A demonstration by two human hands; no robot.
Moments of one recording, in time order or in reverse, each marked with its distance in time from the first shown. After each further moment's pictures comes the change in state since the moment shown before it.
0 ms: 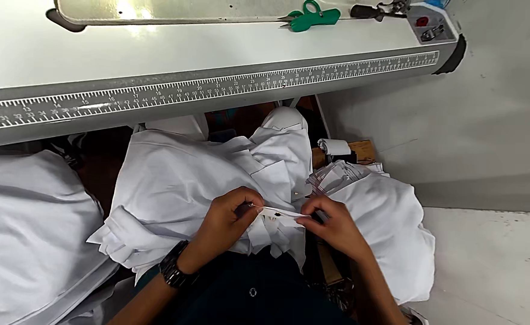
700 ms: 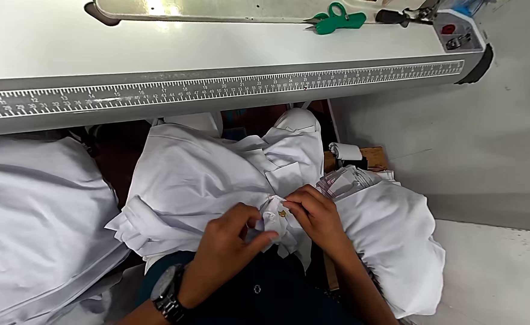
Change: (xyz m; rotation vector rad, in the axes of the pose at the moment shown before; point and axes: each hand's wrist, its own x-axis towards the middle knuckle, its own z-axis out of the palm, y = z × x) left_hand -0.043 0.024 0.001 0.384 0.131 -0.075; right_hand 0.044 -0.018 0.044 -0.200 0.116 -0.186
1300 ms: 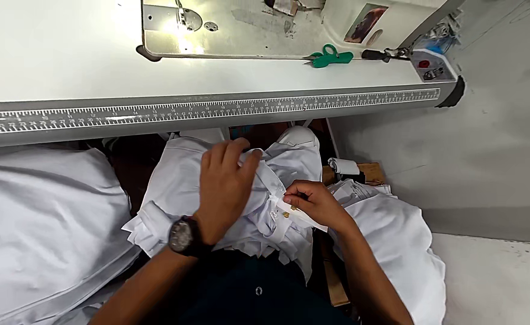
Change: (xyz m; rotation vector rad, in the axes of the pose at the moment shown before) left_hand 0.088 0.013 -0.038 0.521 0.178 0.236; right_hand 0.045 0.023 -0.017 0.383 -0.349 0.179
